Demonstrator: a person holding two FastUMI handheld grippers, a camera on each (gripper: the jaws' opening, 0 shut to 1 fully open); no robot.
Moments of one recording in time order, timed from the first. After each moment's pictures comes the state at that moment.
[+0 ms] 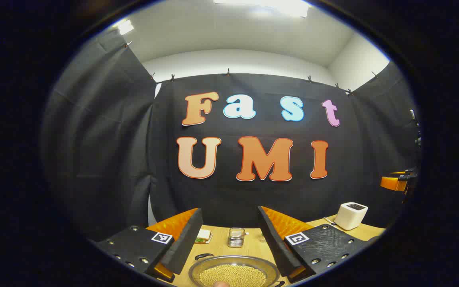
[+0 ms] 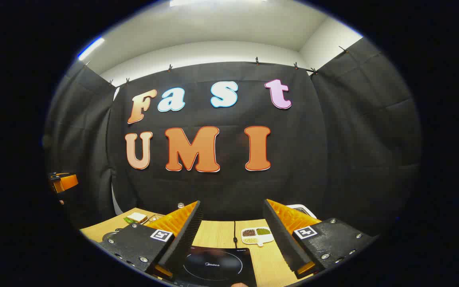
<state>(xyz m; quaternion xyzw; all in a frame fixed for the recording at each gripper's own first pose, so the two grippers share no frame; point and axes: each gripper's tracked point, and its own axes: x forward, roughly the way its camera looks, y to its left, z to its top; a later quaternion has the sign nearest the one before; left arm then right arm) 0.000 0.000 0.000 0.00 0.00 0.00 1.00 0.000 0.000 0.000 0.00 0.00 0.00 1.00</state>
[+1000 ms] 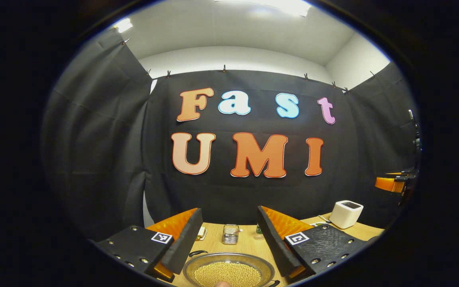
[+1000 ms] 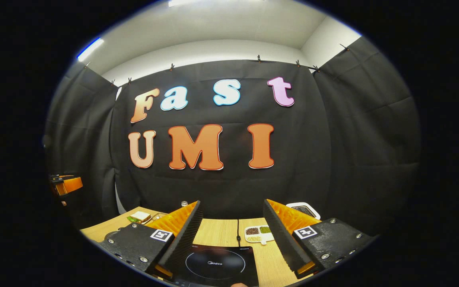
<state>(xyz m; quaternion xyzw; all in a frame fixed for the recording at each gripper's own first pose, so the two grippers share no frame) 0.000 -0.006 -0.007 0.00 0.02 -0.01 1.00 -0.002 0.000 -0.003 0.00 0.00 0.01 1.00</state>
